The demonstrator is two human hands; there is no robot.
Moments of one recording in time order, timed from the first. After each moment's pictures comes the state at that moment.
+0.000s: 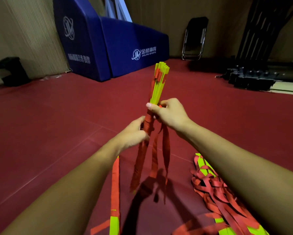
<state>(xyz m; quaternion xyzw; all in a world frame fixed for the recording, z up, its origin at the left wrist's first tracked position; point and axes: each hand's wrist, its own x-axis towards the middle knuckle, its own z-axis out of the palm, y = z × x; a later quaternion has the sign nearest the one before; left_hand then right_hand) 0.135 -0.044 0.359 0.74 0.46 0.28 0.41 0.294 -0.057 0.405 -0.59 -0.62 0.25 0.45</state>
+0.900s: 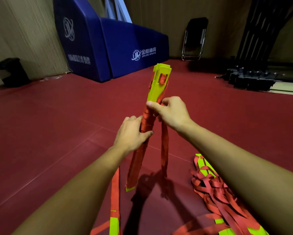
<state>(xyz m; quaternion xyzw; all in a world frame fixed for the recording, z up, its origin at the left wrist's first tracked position) 0.136 -0.045 0.349 0.80 0.53 0.27 0.04 0.296 -0.064 0.413 -0.61 -0.61 0.21 0.45</state>
